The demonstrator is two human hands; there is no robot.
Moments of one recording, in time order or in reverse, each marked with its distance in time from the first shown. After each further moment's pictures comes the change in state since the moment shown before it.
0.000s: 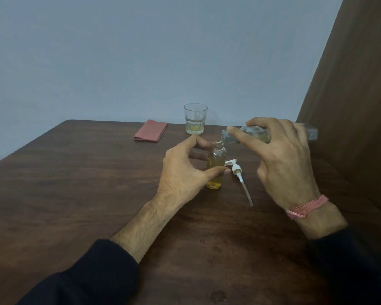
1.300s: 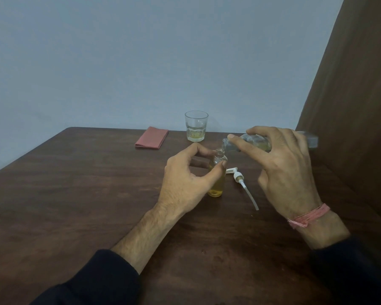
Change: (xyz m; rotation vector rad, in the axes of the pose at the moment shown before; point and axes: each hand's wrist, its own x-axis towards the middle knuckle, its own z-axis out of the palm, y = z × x) left_hand -0.001 0.001 0.001 -0.052 0.028 -0.015; right_hand 0.000 0.000 0.001 0.001 0.022 -0.009
